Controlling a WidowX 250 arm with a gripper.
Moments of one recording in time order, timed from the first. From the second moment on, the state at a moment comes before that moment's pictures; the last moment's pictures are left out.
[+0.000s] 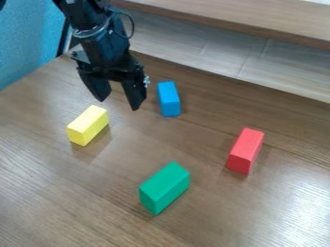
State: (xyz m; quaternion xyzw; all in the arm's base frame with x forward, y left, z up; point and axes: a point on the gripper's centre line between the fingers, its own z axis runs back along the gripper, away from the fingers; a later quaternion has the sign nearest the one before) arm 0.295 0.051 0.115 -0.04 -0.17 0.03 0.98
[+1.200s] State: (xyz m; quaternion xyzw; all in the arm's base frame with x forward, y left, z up) arm 0.259 -0.032 0.080 -0.07 -0.12 -0.08 0.99
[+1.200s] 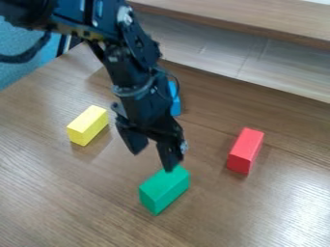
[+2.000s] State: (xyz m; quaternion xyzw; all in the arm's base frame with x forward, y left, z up) arm 0.246 -0.040 0.044 -0.03 -0.09 -0.11 0.99
